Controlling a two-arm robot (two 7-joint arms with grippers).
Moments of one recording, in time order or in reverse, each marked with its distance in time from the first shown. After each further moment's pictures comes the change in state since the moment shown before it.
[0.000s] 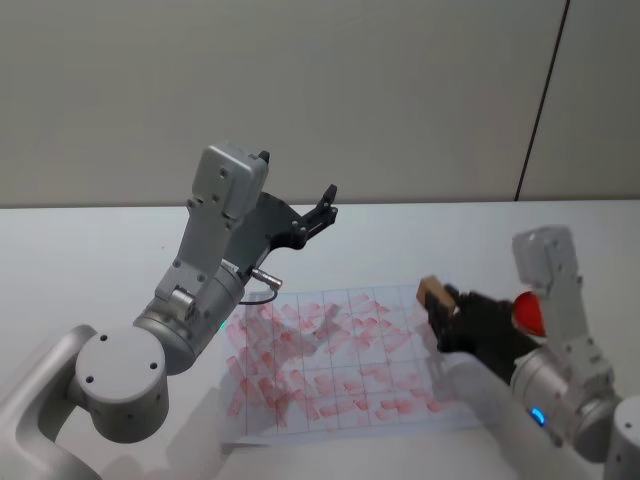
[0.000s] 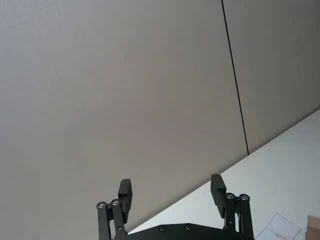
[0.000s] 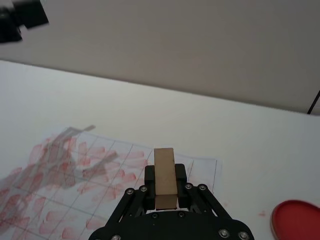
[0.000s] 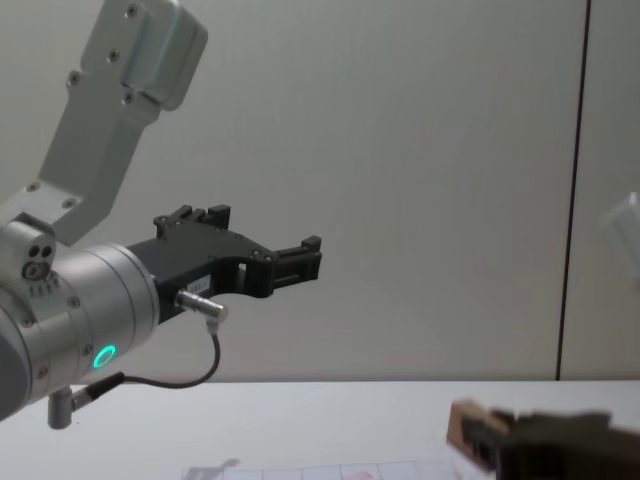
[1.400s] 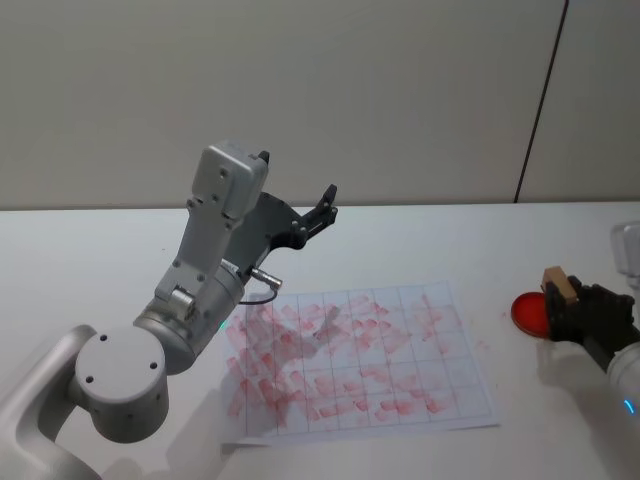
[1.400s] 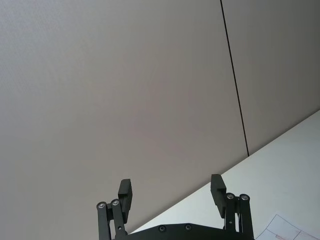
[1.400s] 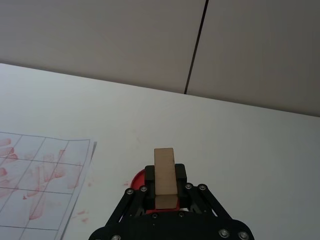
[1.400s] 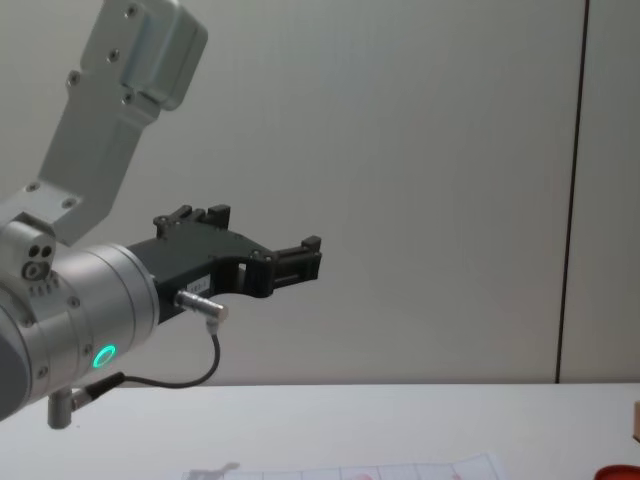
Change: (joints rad) left arm 0.000 0.000 0.000 0.000 0.000 0.000 0.000; right arm -0.039 0.092 0.109 -0.039 -0.036 0.052 -0.198
